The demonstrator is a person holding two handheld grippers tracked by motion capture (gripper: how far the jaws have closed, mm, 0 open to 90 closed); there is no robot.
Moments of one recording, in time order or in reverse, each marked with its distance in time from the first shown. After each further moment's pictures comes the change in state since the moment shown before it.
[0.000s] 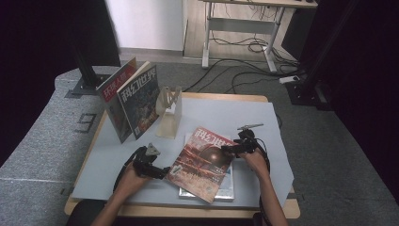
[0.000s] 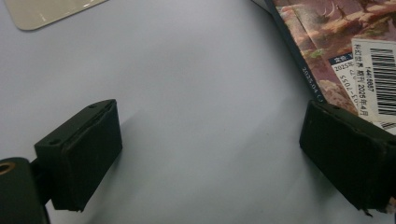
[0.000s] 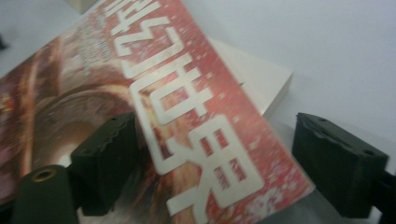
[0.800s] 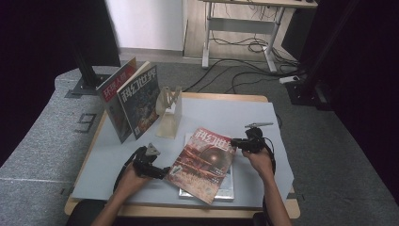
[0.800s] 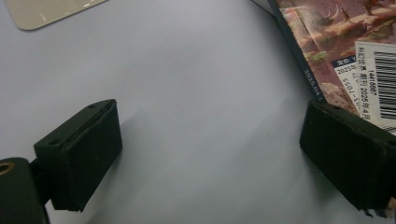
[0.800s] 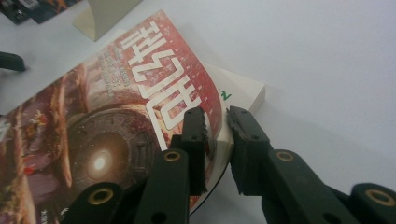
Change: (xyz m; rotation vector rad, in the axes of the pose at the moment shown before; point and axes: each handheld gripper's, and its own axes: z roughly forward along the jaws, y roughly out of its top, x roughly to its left) left arm 0.000 0.000 0.000 -0.001 0.001 -0.001; right arm 0.013 0.005 -0.040 -0.075 -0.057 0.018
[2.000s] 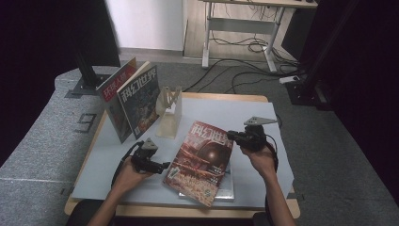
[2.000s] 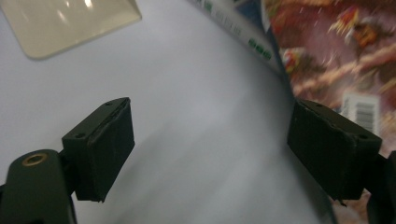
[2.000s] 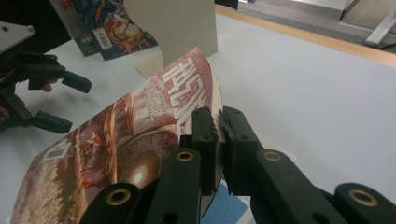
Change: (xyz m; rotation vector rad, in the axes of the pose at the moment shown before) left arm 0.007 0.019 -0.019 -0.035 -0.082 -0.031; right arm 0.059 0.028 -0.051 -0.166 0.028 -0.192
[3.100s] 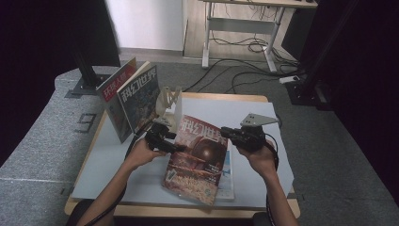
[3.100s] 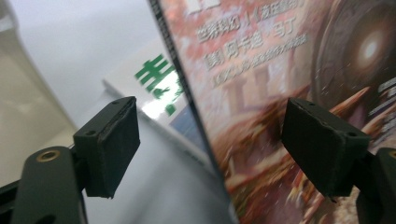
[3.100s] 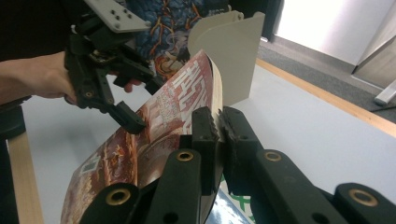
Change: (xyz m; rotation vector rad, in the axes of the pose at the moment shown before) left arm 0.007 0.087 0.006 -0.011 -0.286 0.024; right arm 0.047 0.033 -0.030 -0.099 0.066 -0.164
